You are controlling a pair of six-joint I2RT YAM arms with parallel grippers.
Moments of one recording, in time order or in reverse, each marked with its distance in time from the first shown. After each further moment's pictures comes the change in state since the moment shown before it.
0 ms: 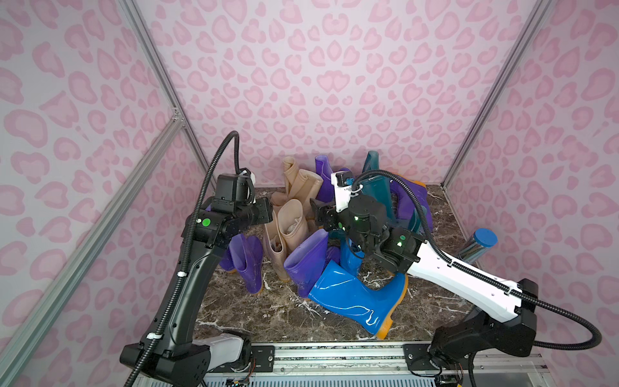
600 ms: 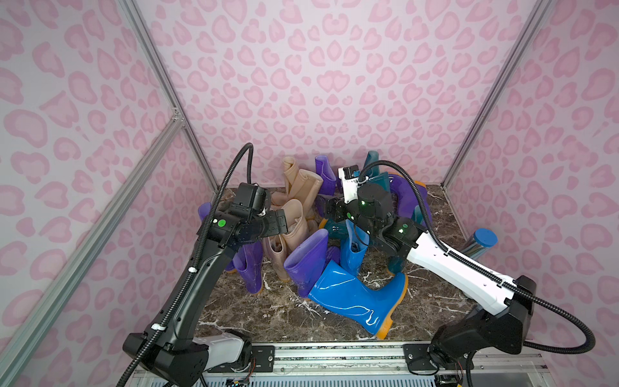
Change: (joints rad) left arm -0.076 0.004 -0.093 -0.065 -0.029 -0.121; right arm -0.127 0.024 -0.047 0.032 -0.202 -0.001
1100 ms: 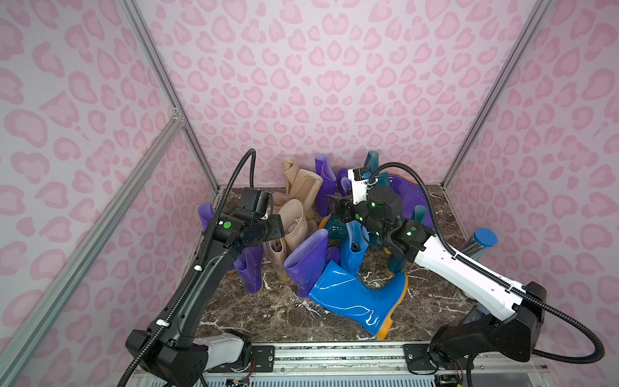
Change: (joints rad) left arm 0.000 -0.008 -0.104 0.051 0.036 -0.027; right arm -0.039 -0.057 -0.079 0.043 -0.053 0.024
